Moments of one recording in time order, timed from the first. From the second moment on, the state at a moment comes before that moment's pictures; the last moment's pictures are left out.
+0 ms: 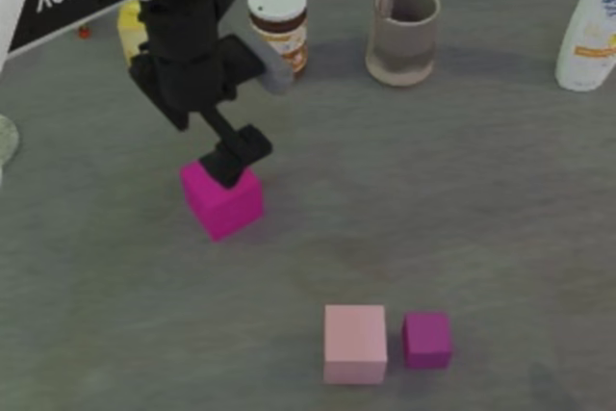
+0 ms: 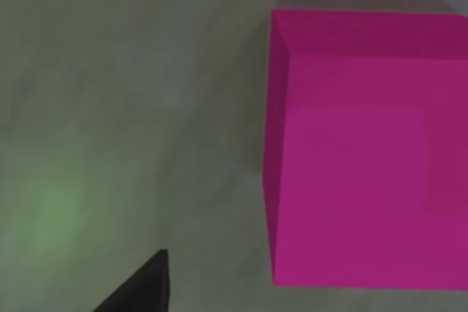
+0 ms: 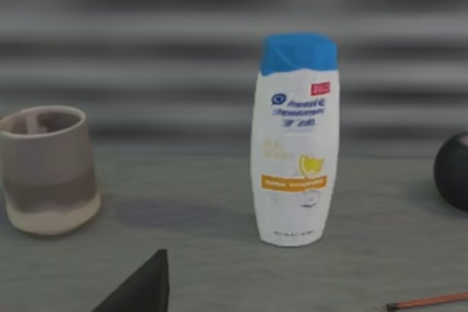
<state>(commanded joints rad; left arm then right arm) -0.42 2.21 1.85 -1.21 0.00 0.56 0.01 0.00 0.00 0.00 0.00 0.00</state>
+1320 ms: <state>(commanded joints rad) -0.42 2.31 1.66 -0.91 0.00 0.56 0.01 0.00 0.00 0.00 0.00 0.00</state>
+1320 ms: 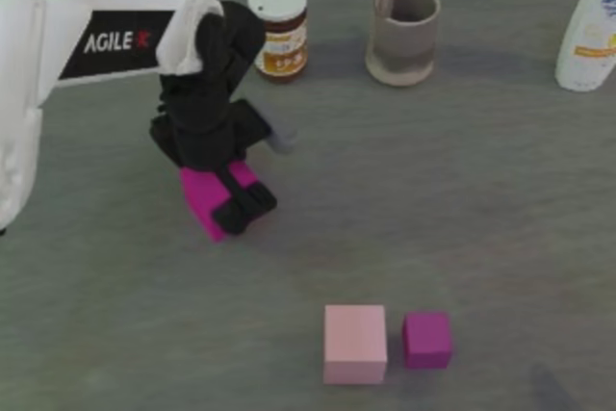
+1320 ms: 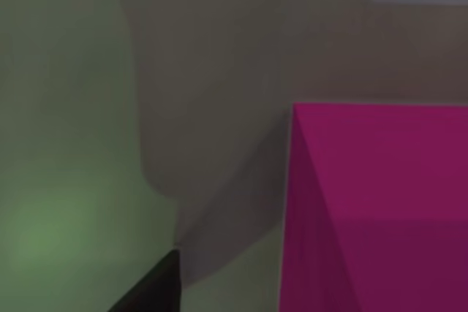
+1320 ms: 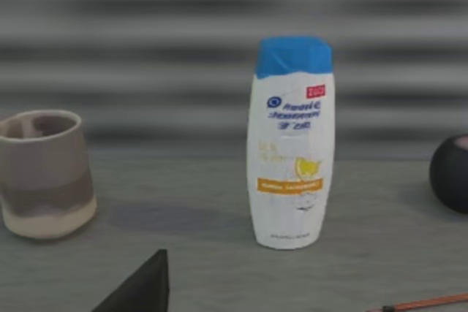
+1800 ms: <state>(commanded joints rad) -0.42 2.31 1.66 -0.91 0.00 0.56 0.01 0.00 0.00 0.00 0.00 0.00</state>
